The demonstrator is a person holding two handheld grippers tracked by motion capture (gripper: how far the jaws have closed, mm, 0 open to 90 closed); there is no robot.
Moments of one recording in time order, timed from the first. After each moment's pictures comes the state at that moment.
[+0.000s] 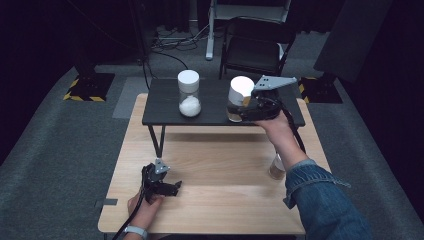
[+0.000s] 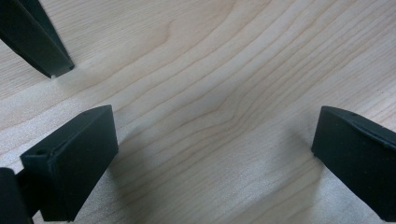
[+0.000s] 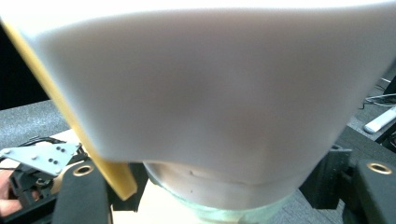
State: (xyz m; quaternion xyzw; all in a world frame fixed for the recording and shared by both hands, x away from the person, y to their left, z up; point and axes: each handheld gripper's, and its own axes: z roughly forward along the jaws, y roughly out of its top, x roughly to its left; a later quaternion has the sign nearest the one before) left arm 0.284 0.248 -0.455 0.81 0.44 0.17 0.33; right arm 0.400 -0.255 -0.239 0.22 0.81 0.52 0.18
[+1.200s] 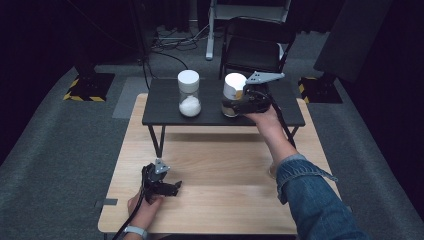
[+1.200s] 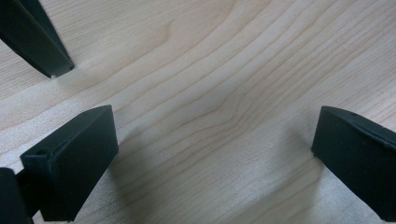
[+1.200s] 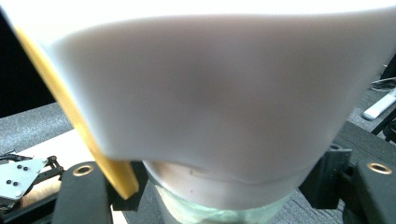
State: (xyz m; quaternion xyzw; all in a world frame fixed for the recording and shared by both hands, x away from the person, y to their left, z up) left arm 0.284 0.248 -0.455 0.81 0.44 0.18 0.33; right arm 0.432 -0.239 -0.256 0.25 0.80 0.51 0.17
